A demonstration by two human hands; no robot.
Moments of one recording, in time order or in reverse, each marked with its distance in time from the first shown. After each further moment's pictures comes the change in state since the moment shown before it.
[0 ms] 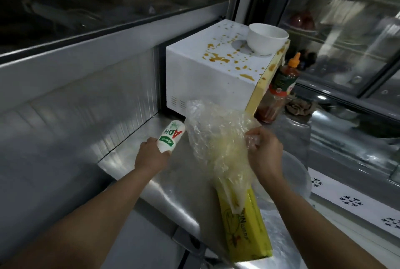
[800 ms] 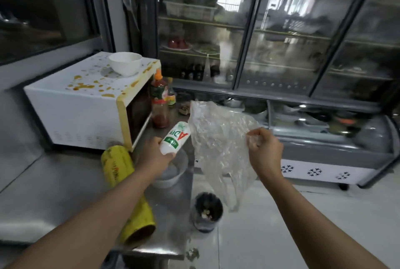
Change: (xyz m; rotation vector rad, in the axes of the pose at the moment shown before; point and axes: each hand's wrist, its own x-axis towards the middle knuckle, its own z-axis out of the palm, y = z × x) left_hand -0.190 0.215 0.107 -0.040 -0.220 0.484; right_hand -0.074 0.107 -0.292 -0.015 0.443 0.217
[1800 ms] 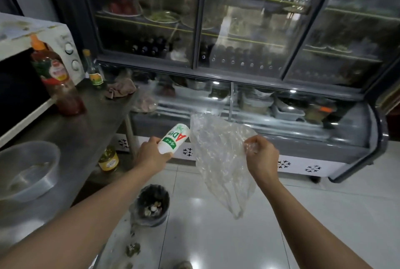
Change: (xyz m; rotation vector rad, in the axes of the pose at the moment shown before) left_hand 0.020 0.195 0.320 0.088 -0.154 -0.130; right_hand 0.200 0.285 -0.158 -0.152 -0.098 0.097
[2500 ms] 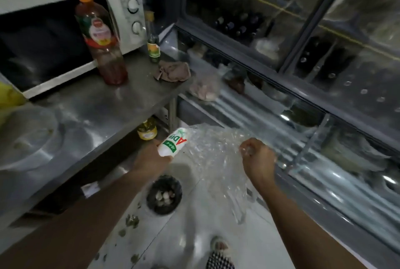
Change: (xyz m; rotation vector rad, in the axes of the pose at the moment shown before) left_hand 0.164 -0.032 0.043 -0.155 0.218 -0.517; right_hand 0.220 0.001 0.232 -0.024 -0.536 -0.357
